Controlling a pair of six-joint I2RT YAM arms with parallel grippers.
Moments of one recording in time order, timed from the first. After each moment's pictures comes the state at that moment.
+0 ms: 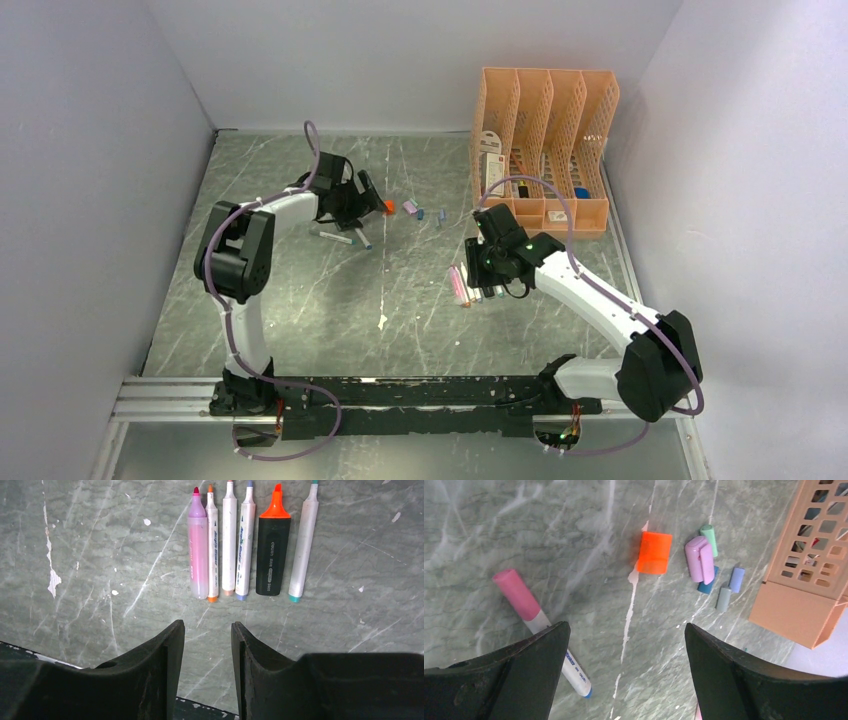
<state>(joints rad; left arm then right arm) -0.32 1.99 1.29 -0.15 0.26 -0.75 0.57 1.26 0.90 -0.69 0.03 0.37</state>
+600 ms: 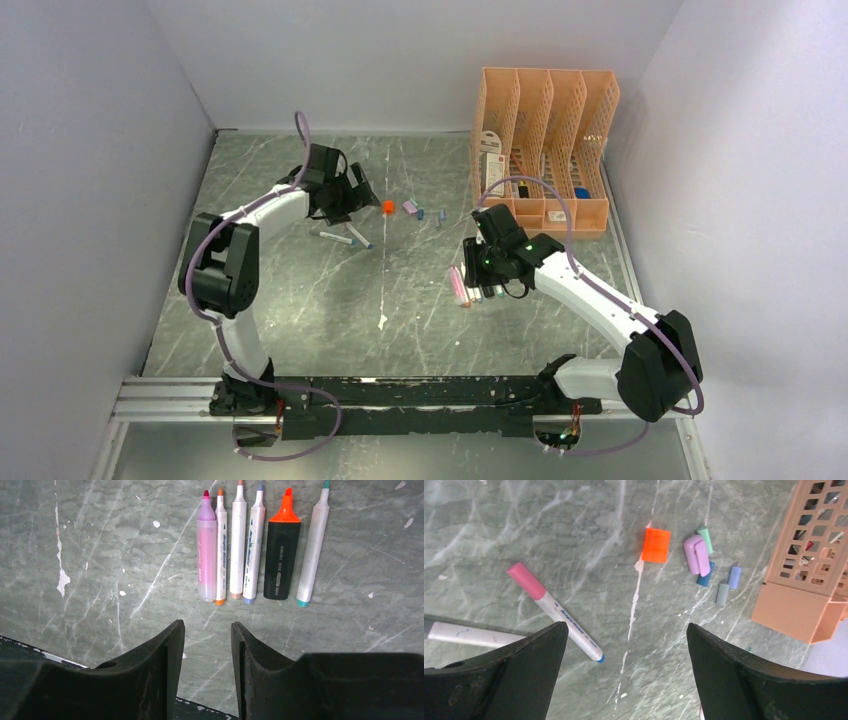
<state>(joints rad) -0.32 1.86 1.29 -0.27 0.16 -0.70 0.57 1.26 0.89 -0.66 0.01 0.37</state>
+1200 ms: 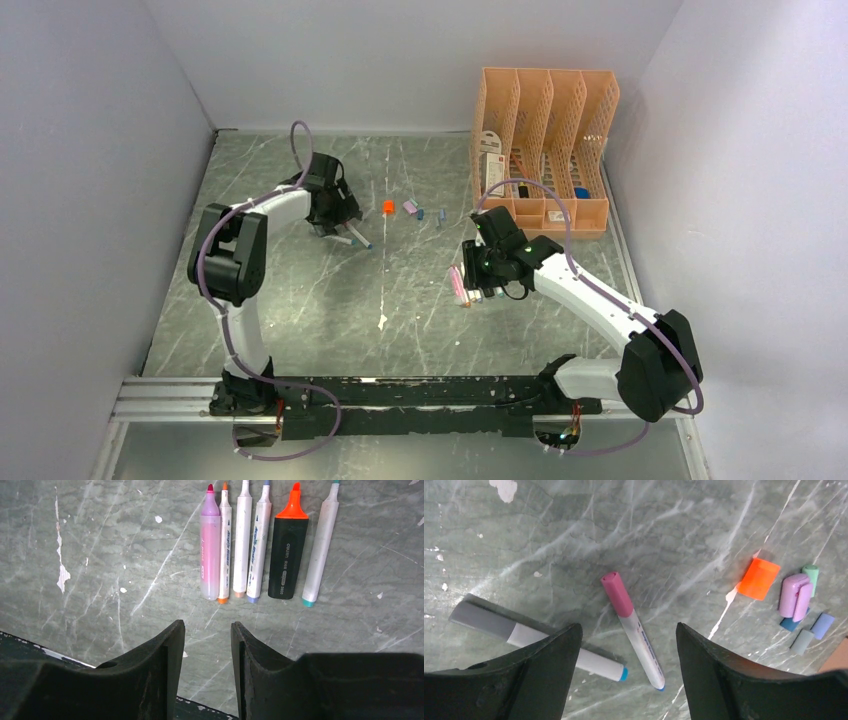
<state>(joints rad) -0.28 1.93 1.28 -0.36 -0.01 -0.74 0.57 1.26 0.87 -0.65 -0.02 0.37</state>
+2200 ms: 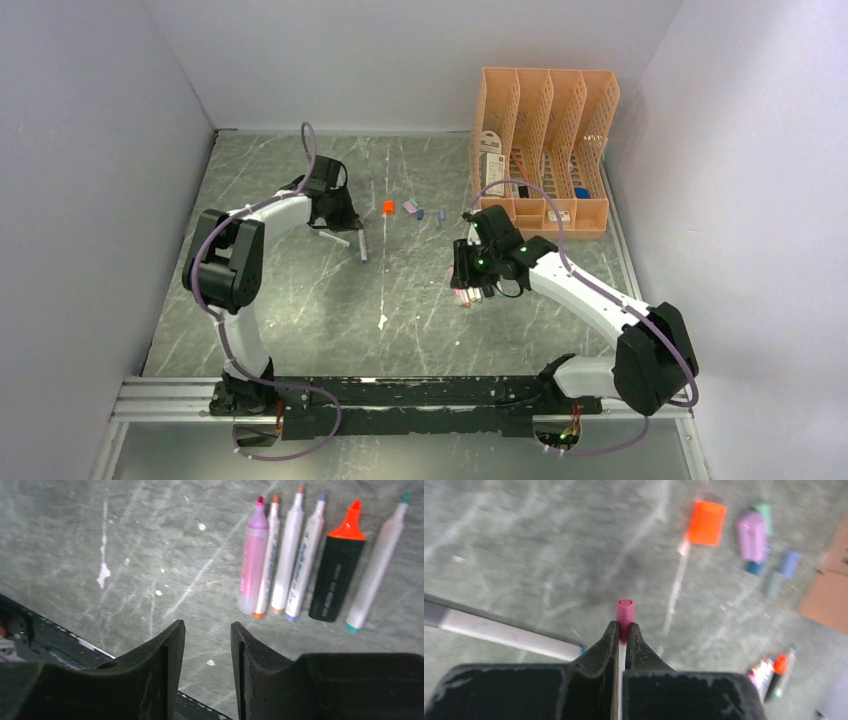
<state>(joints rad) -0.31 1.92 1.25 -0.31 0.09 -0.63 0.58 1.29 0.85 -0.56 -0.12 0.39</state>
